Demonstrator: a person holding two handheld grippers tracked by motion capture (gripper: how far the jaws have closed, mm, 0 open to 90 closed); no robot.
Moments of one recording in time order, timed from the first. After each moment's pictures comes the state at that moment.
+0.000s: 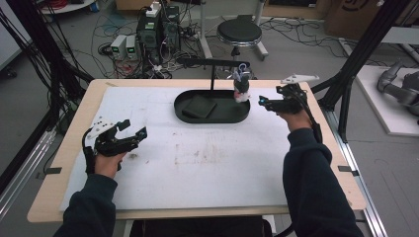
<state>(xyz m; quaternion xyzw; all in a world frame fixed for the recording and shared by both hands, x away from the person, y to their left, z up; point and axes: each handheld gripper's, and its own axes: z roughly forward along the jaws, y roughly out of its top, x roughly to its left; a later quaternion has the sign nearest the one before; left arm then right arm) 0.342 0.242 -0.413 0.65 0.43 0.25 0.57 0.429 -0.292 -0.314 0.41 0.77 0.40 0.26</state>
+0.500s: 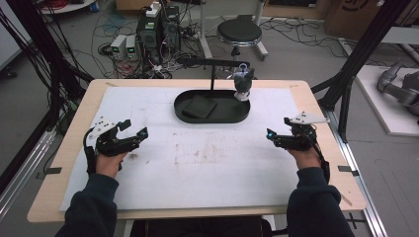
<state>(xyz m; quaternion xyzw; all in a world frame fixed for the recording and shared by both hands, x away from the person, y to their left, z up) 0.340 0.240 -0.412 0.66 0.43 0.25 0.57 0.353 -0.311 -0.375 0.41 0.77 0.41 0.27</state>
